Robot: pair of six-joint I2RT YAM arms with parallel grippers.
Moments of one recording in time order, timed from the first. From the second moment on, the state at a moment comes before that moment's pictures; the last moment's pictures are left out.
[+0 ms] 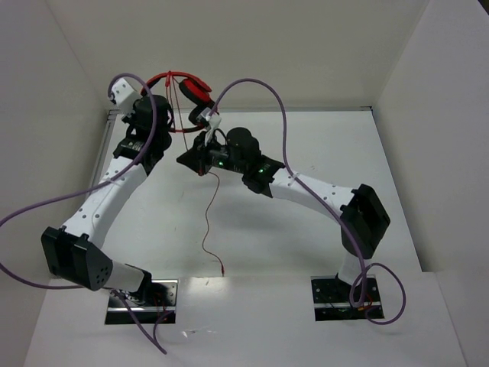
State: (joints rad) left arm -0.30 1.39 1.38 -0.27 -0.86 -0.66; right arm 0.90 1.75 1.43 0.28 -0.34 0.33
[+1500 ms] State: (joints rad) left arm -0.28 1.41 1.77 -0.40 -0.38 -0.89; right arm 0.95 1.88 0.98 0.85 0.22 0.16
